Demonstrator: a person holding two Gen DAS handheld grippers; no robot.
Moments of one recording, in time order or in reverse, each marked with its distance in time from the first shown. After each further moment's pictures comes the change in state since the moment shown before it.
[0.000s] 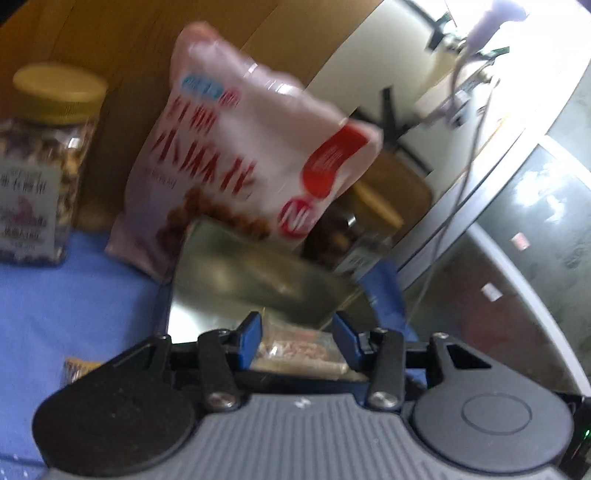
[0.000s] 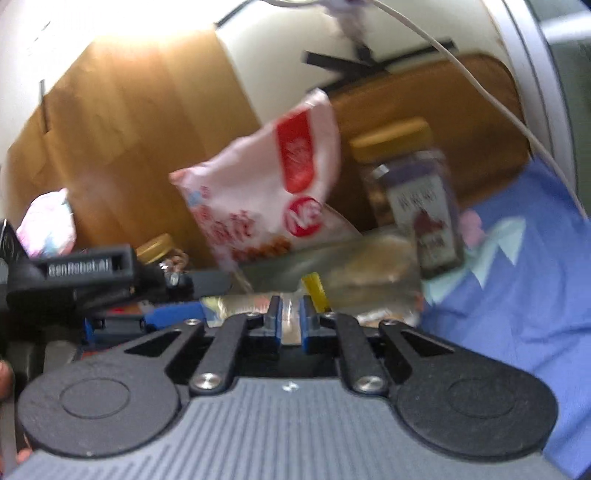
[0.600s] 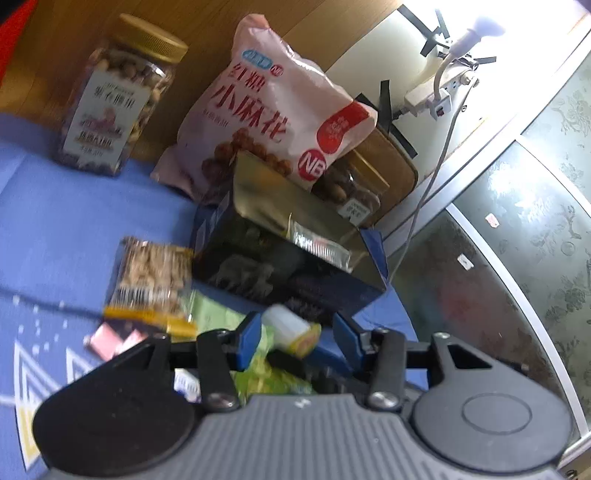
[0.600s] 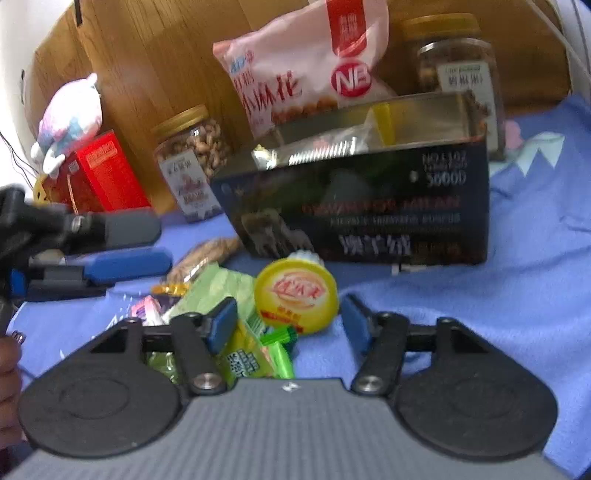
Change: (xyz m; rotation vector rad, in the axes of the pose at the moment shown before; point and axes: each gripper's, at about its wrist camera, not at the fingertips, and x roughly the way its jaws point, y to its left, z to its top) left arm -0.078 0.033 -0.077 -0.069 0.013 -0.079; right arm 0.006 0.023 -0.066 -0.130 0.256 0.071
